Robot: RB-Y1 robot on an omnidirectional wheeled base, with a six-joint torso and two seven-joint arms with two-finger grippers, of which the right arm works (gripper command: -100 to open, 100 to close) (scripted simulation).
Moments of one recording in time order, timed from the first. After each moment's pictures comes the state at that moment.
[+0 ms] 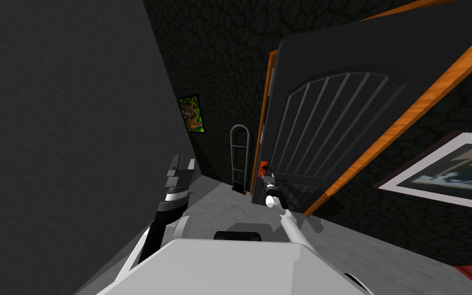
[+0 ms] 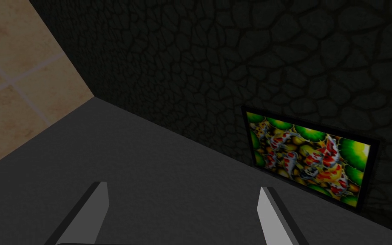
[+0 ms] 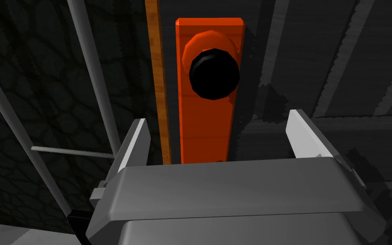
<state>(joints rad) -0.11 -0.16 0.04 -1.15 -0.75 -0.39 -0.95</state>
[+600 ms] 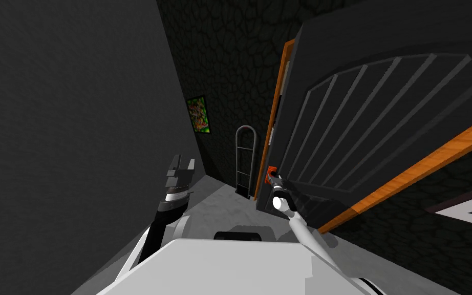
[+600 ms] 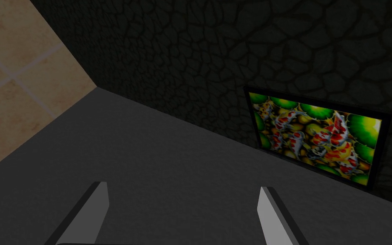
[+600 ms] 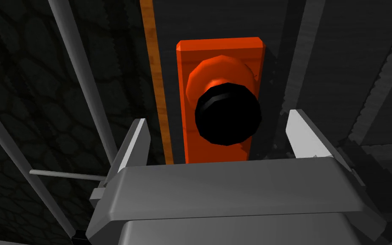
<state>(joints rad) -0.10 -0.26 0.02 -1.12 -0.79 -0.41 -1.04</state>
